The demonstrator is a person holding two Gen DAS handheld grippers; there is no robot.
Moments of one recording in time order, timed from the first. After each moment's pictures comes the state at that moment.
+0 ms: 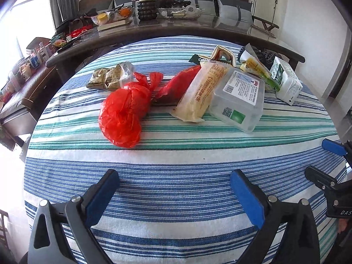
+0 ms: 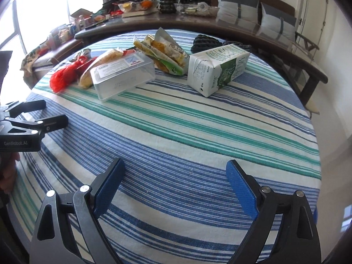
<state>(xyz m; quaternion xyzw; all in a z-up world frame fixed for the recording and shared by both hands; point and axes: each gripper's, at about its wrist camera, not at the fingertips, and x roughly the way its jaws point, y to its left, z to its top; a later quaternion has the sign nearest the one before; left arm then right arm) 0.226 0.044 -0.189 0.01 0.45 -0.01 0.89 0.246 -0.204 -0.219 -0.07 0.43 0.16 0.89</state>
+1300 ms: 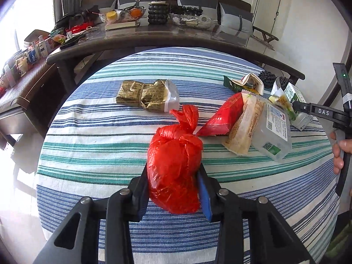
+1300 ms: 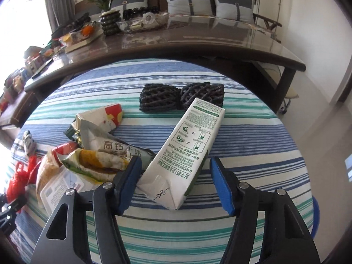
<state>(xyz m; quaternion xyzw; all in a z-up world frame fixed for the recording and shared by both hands) 0.247 0.120 -0.170 -0.03 0.44 -0.04 0.89 0.378 -0.192 -0.183 0.02 0.43 0.02 0.90</state>
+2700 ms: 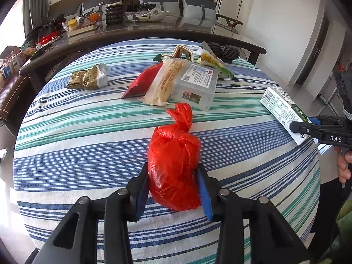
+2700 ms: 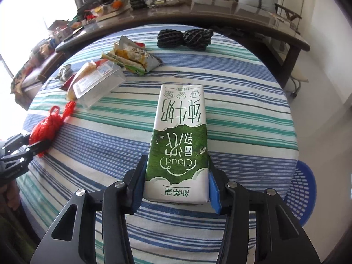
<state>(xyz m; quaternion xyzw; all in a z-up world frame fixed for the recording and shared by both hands) 0.188 0.050 -0.173 0.01 0.45 -0.15 0.88 0.238 -0.243 -0.191 0.00 0.48 0.12 0.87</state>
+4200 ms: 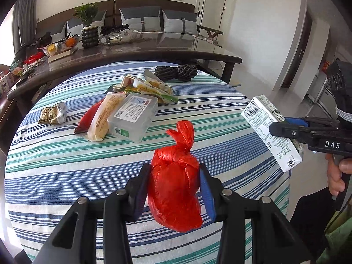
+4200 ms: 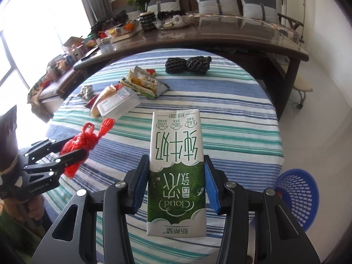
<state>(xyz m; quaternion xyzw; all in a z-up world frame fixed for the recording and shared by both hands) 0.176 -0.040 -0.132 0.02 0.40 -0.19 0.90 0.215 -0.275 -0.149 0.03 0.43 0.15 0.89</state>
